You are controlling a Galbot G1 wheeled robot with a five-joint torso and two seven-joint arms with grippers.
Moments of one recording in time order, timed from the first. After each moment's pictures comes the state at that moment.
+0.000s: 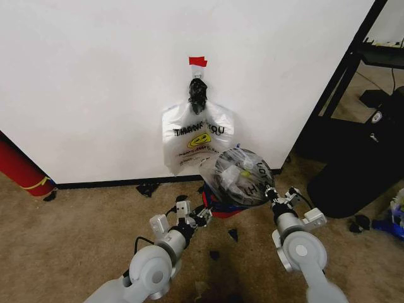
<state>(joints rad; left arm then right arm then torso) 1.12 -1.01 0.12 -2.06 -1.11 0.17 -0.42 -1.29 1.33 0.43 2.00 1.20 -0.11 0.46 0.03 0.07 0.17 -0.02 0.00</state>
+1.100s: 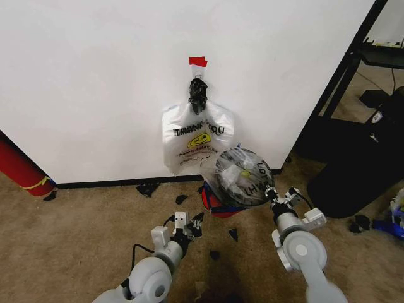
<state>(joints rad) 1.21 -0.94 0.07 -2.08 -0.90 0.17 -0.42 -1.29 1.33 0.43 1.99 1.14 -0.10 0.47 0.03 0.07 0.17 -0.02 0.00</state>
